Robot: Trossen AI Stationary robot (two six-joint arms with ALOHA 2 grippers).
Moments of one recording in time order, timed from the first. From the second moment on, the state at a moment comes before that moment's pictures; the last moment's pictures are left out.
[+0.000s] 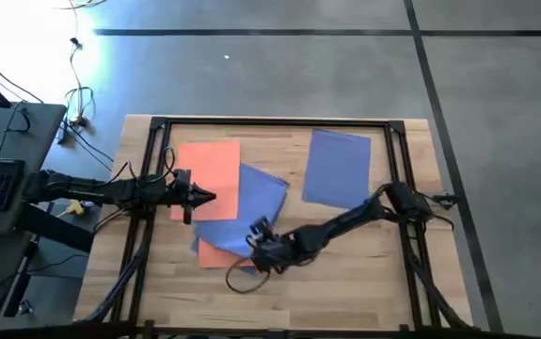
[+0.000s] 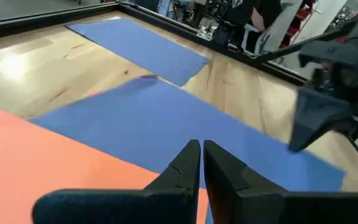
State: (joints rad) left arm -0.01 0.38 0.01 0.12 -0.13 -0.38; right arm 0.38 2.16 1.62 -0.54 0.36 -0.41
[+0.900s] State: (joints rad) left arm -0.01 0.38 0.01 0.08 -0.14 -0.39; right arm 0.58 2.19 1.62 -0.71 0.39 0.07
